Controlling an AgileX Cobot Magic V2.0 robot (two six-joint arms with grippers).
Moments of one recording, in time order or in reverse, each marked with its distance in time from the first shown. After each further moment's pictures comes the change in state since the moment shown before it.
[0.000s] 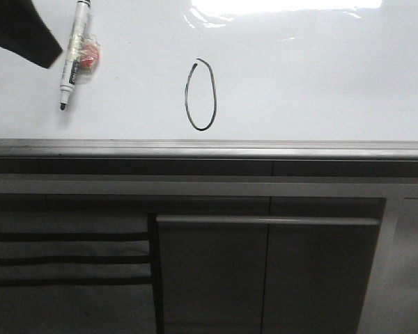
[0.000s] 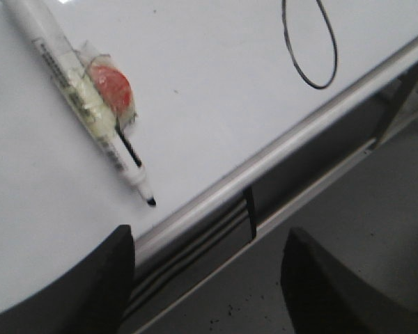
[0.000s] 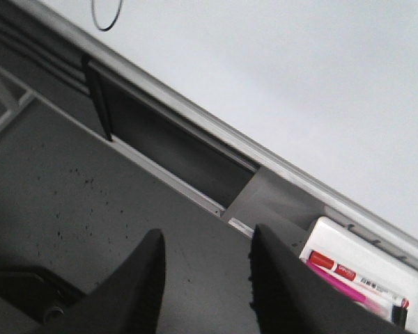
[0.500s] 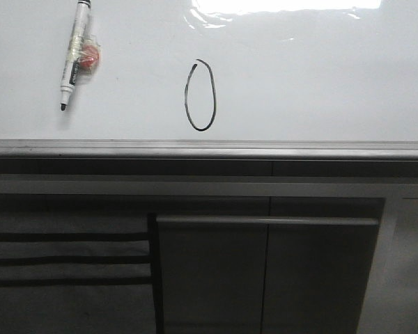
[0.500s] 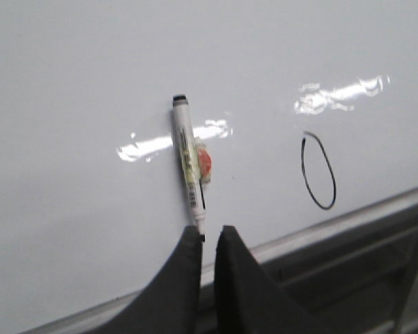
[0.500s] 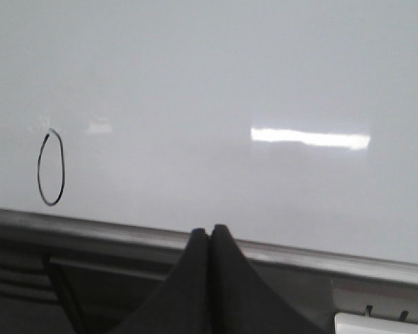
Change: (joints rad) left arm 0.000 -0.589 0.409 0.103 -0.380 -0.320; right arm -0.007 -0.488 0.632 -0.017 -0.740 0.273
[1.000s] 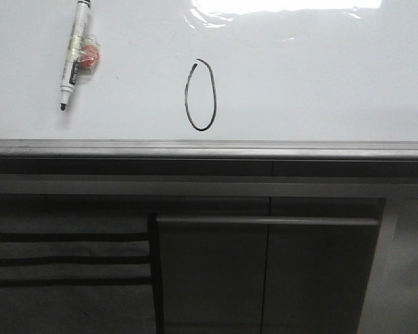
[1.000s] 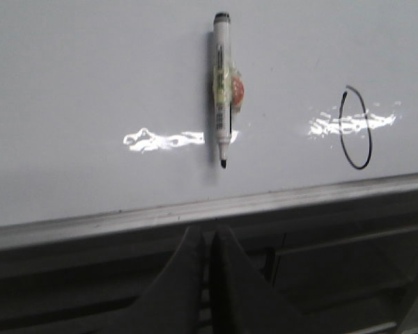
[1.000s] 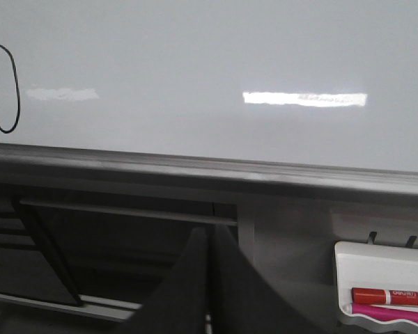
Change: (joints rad) left arm 0.000 -0.043 0.342 -0.120 -0.294 -0.004; right arm 0.000 -0.008 0.223 0.000 -0.084 0.002
